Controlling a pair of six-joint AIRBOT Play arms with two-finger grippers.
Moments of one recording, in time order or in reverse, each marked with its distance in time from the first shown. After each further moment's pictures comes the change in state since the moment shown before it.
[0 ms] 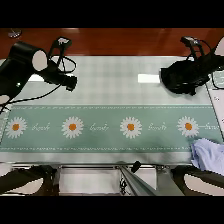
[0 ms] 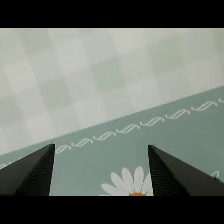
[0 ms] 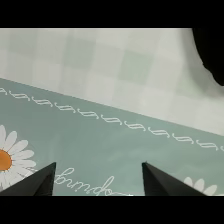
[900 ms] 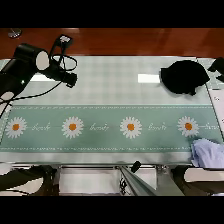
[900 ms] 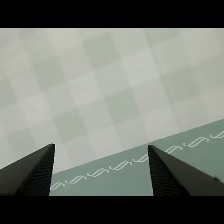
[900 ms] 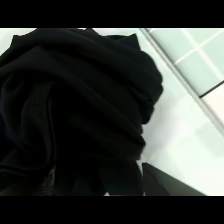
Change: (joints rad) left arm 0.036 -0.043 0.000 0.010 0.096 0.077; right arm -0.523 -0.240 0.050 0.113 -0.496 0.298
